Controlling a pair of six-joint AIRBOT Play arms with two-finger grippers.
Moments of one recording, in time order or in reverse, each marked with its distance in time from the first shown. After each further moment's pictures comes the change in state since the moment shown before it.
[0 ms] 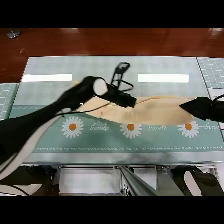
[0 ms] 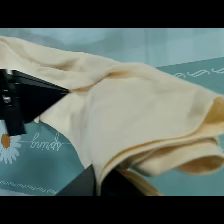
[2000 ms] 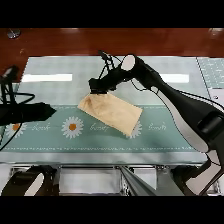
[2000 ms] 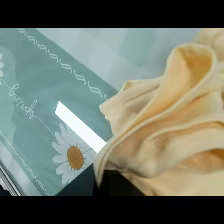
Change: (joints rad) left arm 0.731 0.972 -0.594 0.105 -0.444 -0.027; right arm 0.777 -1.264 0.857 0.170 -0.327 -0.056
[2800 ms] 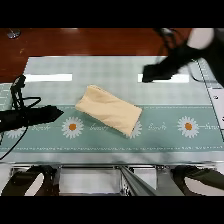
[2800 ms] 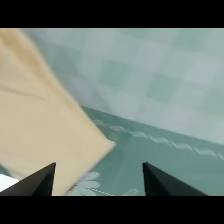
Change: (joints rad) left arm 0.001 0.015 -0.142 -0.109 0.152 0.003; right arm -0.328 0.591 -0.341 -0.584 0.284 0.140
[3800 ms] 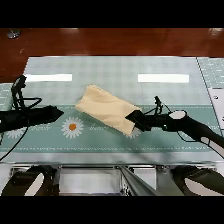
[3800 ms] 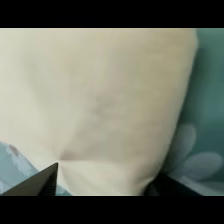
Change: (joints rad) left arm 0.000 0.000 -0.004 -0.005 -0.003 -0.001; right arm 0.059 0.002 -0.896 1.089 -0.684 -0.370
